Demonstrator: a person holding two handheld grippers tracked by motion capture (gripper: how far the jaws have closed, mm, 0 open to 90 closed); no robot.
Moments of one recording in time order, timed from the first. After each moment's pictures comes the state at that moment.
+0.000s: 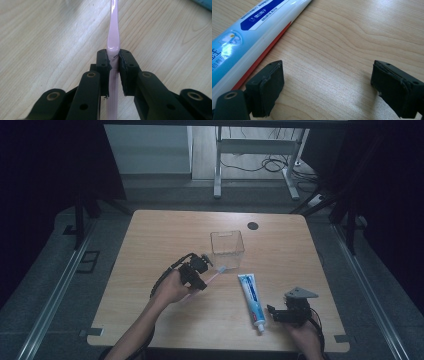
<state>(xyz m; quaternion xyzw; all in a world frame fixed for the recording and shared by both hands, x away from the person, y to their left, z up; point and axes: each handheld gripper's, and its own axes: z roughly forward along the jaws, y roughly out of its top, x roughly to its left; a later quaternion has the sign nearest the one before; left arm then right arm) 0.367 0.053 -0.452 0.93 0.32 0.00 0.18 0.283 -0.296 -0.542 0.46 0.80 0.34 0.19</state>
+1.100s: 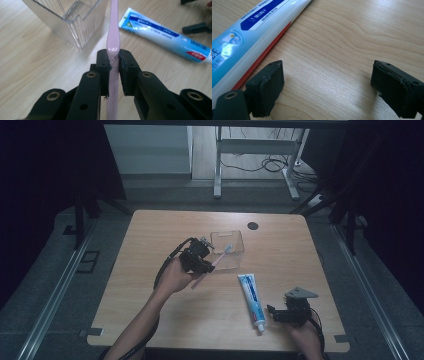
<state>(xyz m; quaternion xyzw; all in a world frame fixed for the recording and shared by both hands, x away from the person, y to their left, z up) 0.380 0.051 -0.409 0.90 0.32 0.05 0.29 0.283 -0.295 -0.542 0.46 0.80 0.34 0.20</state>
